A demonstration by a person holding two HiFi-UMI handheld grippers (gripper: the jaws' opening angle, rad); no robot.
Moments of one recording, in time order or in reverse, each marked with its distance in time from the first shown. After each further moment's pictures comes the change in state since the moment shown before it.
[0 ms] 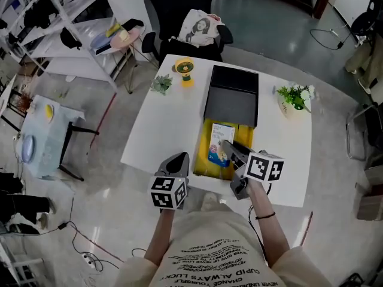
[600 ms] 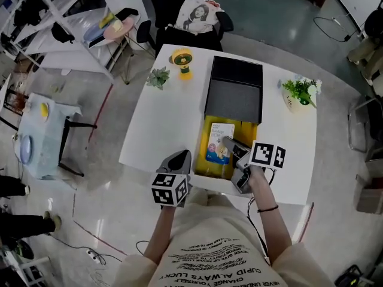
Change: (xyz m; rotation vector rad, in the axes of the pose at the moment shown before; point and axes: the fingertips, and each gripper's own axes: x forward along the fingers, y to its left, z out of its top) left arm 0.025 0.011 -0.019 -0.045 0.096 -0.036; right arm 0.029 -0.031 -0.016 0.288 0.129 -0.039
